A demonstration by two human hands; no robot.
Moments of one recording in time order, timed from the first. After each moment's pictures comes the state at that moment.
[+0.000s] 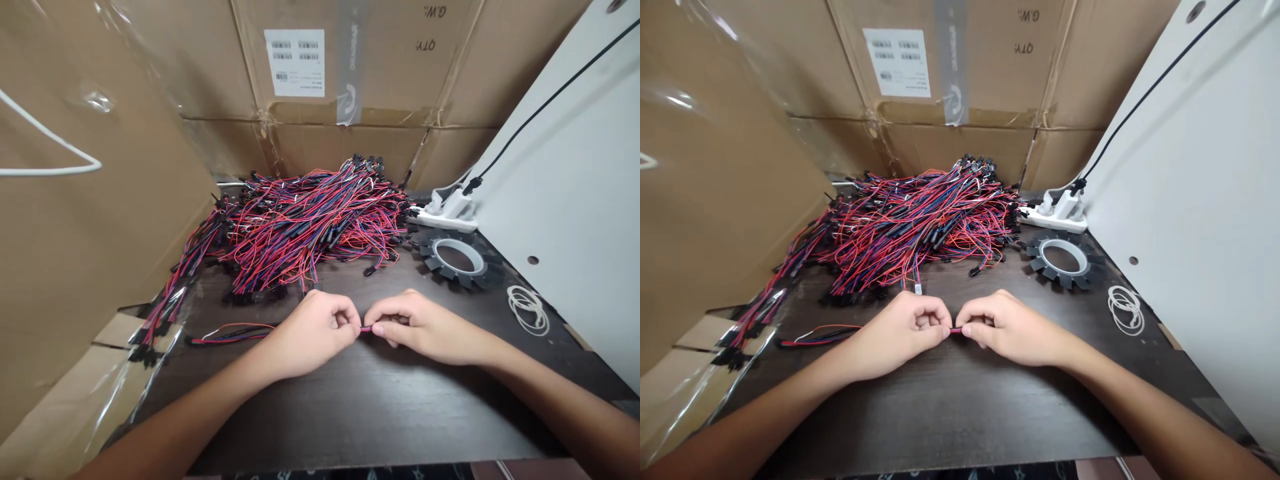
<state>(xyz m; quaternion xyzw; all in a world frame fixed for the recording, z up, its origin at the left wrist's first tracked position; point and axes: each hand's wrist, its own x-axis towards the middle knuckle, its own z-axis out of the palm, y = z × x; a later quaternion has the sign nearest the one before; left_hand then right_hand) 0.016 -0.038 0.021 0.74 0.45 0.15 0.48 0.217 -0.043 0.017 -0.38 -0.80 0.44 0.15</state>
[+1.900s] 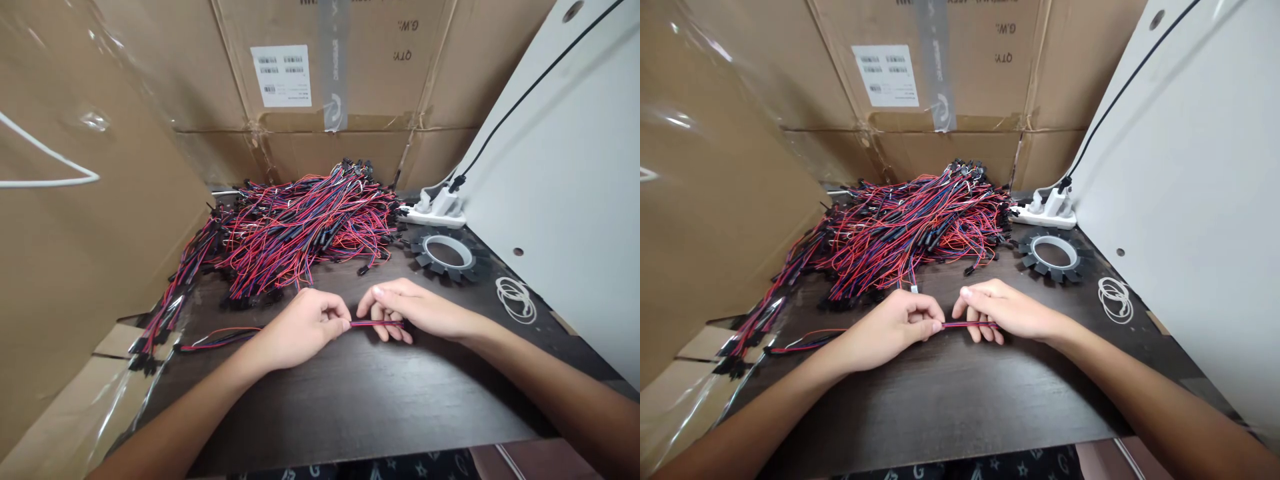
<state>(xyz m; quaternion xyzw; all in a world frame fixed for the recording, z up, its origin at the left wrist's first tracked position) 0.010 -0.033 0.023 0.75 0.45 0.12 0.46 0.222 -0.033 0.004 -0.39 -0.63 0.64 0.19</state>
